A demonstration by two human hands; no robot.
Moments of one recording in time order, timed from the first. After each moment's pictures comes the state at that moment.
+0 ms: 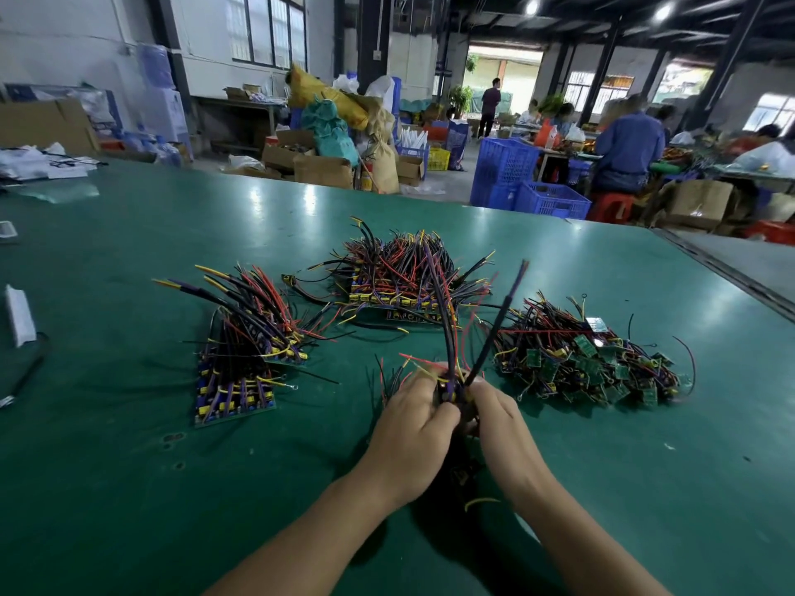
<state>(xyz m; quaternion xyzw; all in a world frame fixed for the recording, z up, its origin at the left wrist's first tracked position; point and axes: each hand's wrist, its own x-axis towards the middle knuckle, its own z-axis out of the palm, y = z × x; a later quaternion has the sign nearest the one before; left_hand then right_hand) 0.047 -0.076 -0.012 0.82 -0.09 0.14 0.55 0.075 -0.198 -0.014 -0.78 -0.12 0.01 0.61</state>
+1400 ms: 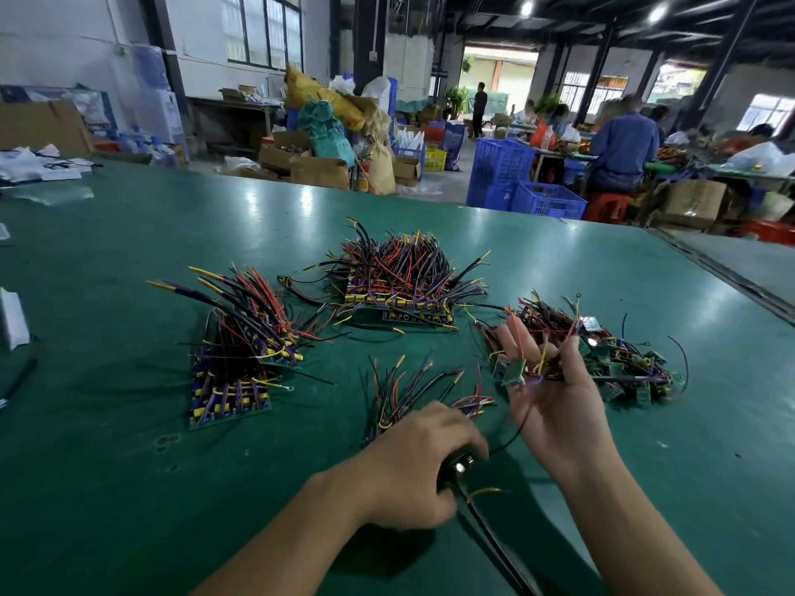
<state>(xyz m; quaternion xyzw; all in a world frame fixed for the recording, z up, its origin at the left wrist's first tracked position) 0.041 -0.060 -0.016 0.89 -0.32 0.01 0.32 0.090 -0.234 0.023 -0.33 0.00 0.06 0.94</state>
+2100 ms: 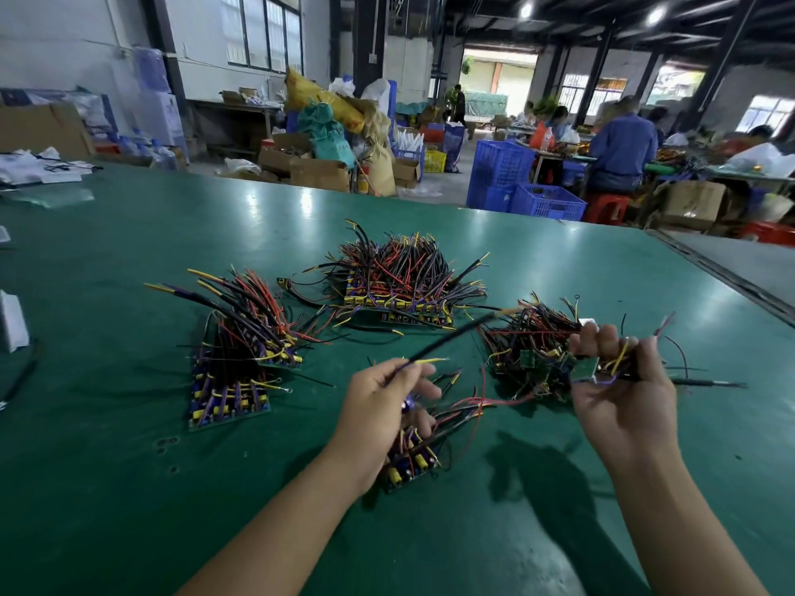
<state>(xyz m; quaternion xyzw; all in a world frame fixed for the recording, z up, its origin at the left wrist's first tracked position) 0.050 -0.058 0.004 0.61 0.03 0.05 0.79 0.116 -0.288 0.026 -0.29 0.00 -0.09 0.95</state>
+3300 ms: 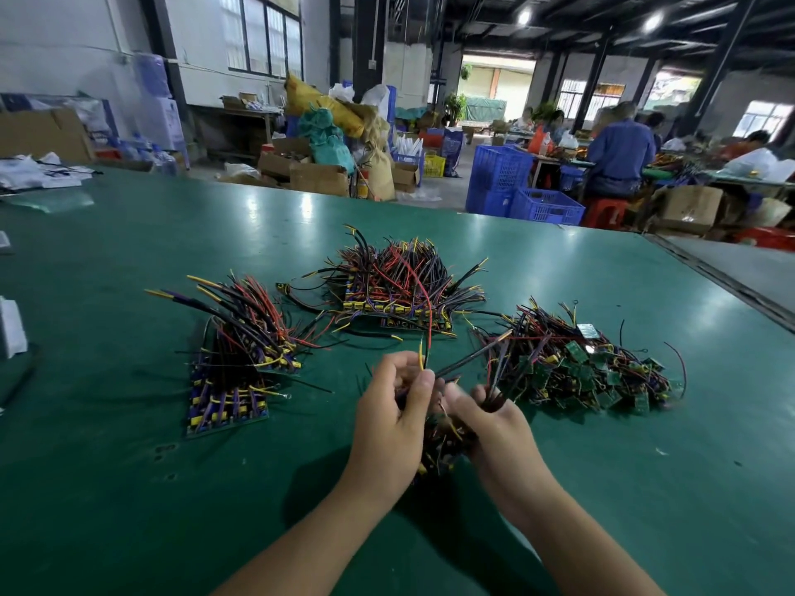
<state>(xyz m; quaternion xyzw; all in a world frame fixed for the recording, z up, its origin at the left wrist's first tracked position) 0.049 -0.077 -0.011 0.70 -0.04 0.28 0.66 0.073 -0.201 -0.014 -0.63 -0.12 0.06 0.76</state>
